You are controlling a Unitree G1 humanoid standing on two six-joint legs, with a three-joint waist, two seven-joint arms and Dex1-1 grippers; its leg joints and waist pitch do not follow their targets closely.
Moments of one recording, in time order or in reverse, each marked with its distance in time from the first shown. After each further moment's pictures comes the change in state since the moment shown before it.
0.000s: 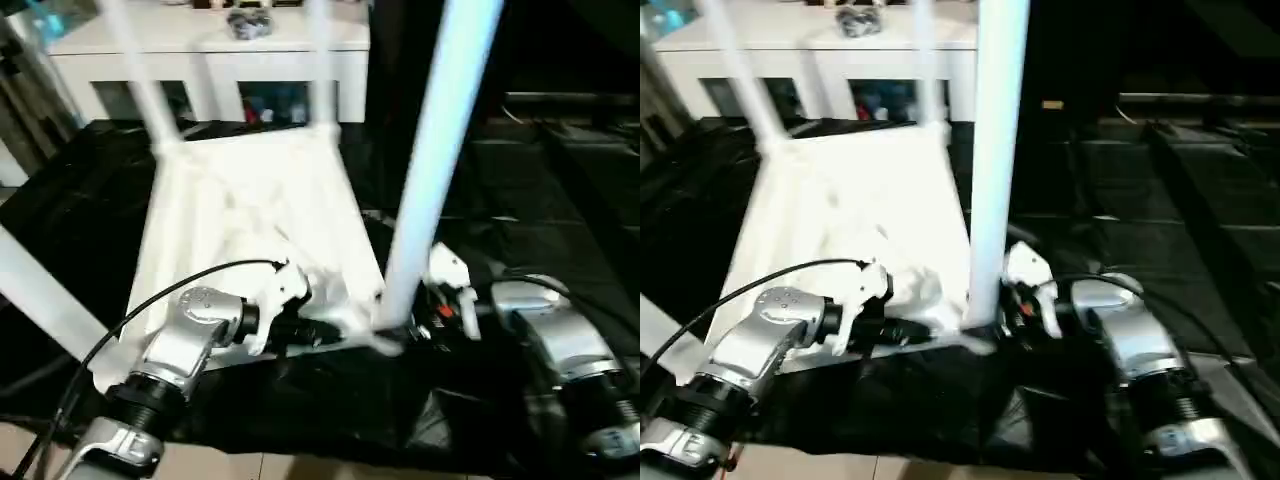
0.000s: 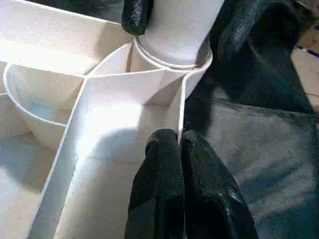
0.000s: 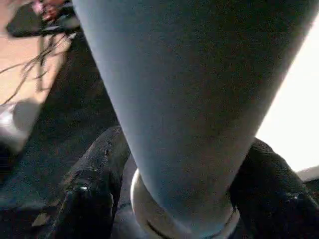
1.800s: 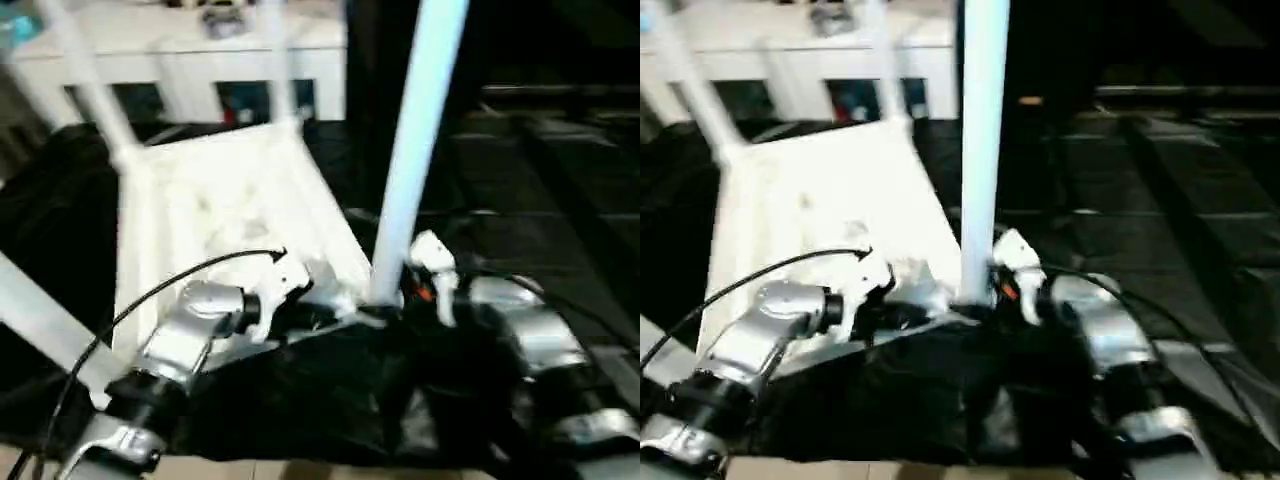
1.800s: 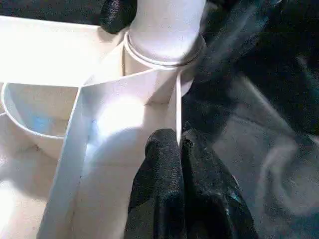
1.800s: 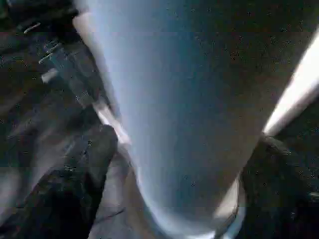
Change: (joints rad) left arm -0.006 -0.004 0.011 -0.043 0.042 0.013 0.116; right arm -0.031 0.083 -0.049 0.105 -0.047 -0.030 -0.184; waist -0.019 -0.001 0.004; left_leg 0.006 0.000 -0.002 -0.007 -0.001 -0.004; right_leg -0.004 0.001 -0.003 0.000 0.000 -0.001
